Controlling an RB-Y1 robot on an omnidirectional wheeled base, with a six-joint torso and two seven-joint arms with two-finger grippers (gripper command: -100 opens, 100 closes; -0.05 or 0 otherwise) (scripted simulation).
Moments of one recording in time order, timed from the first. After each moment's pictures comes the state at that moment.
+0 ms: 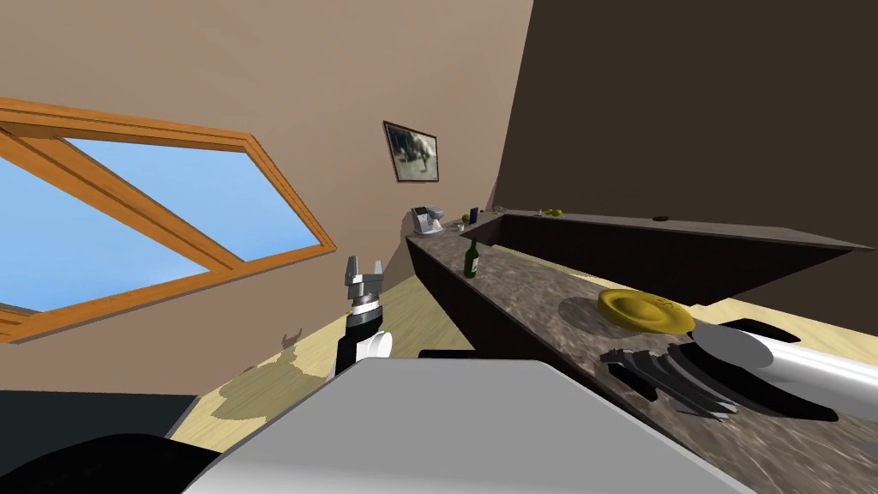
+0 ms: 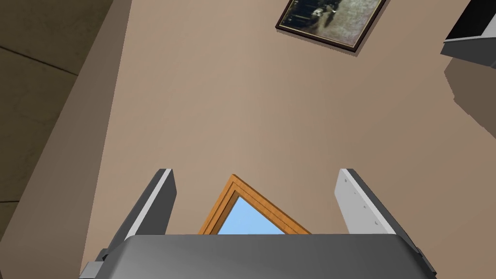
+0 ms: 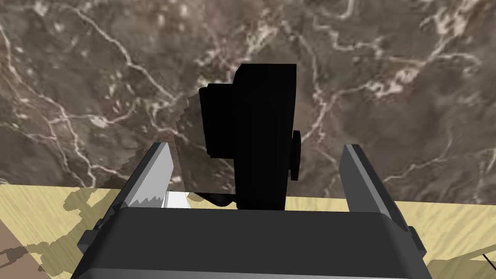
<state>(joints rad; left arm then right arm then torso) 0.51 -0.03 -0.06 -2.24 0.11 -0.54 0.05 0.48 -0.87 -0.59 -1.59 -1.00 1.58 -1.93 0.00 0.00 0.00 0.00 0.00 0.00</state>
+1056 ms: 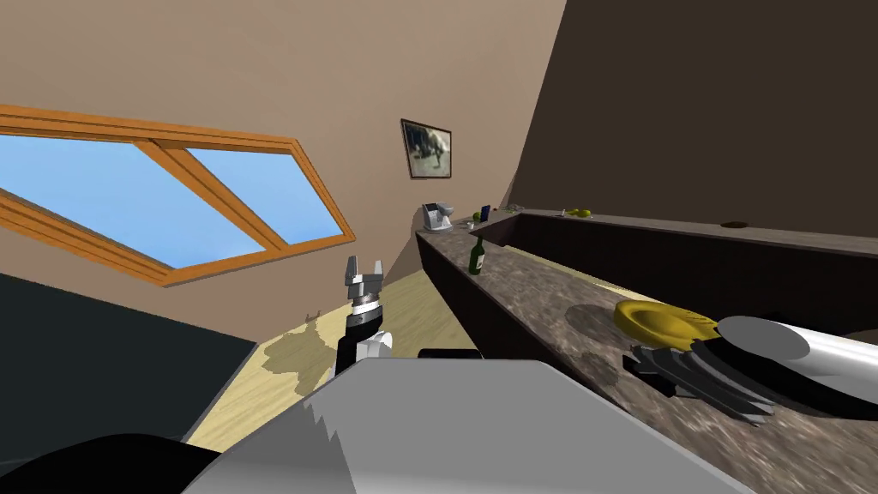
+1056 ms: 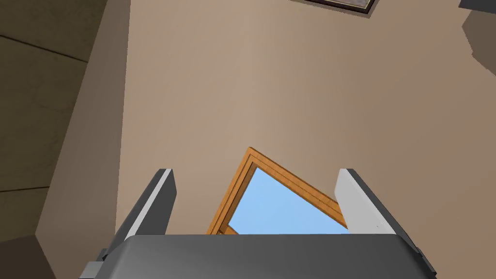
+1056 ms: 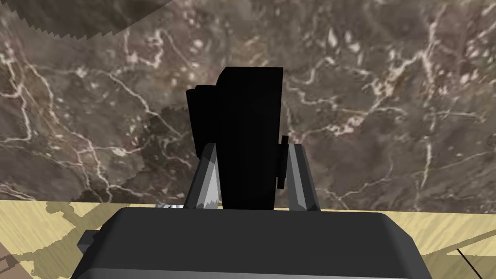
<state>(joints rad) 0.51 -0.03 -0.06 -2.24 0.11 -0.54 0.05 0.46 -0.94 -0.64 -1.52 -1.02 1.63 -1.98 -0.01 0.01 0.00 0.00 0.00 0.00</state>
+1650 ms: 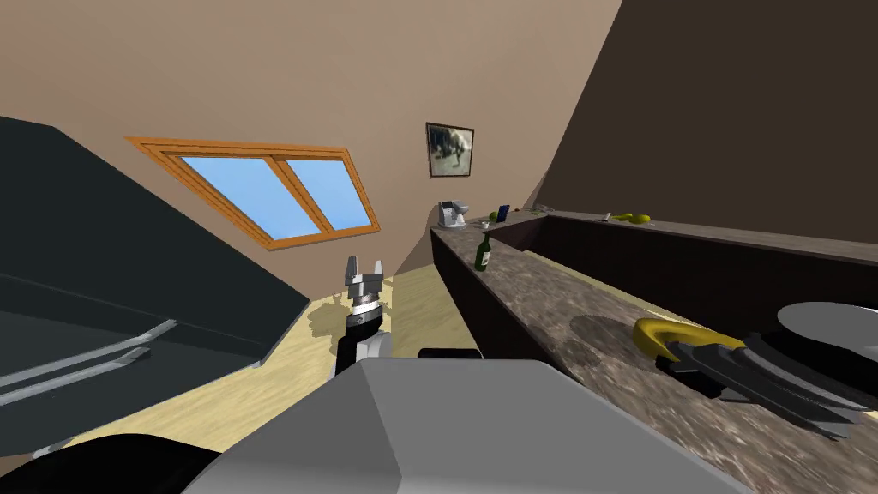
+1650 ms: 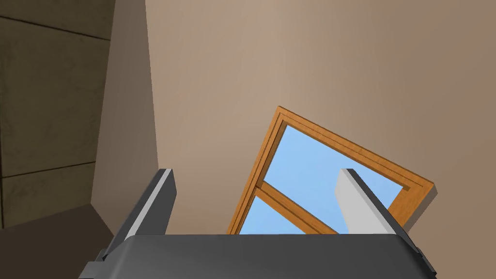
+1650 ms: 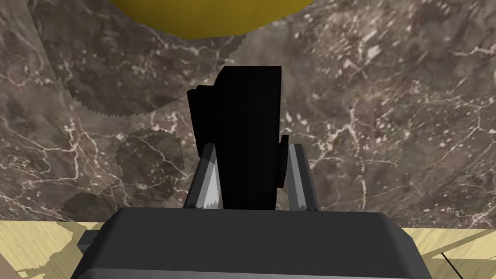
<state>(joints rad) 0.51 -0.03 -0.06 -2.24 0.11 -0.54 0.05 0.42 -1.06 -0.71 -1.36 -1.05 1.69 -2.05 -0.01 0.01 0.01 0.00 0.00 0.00</state>
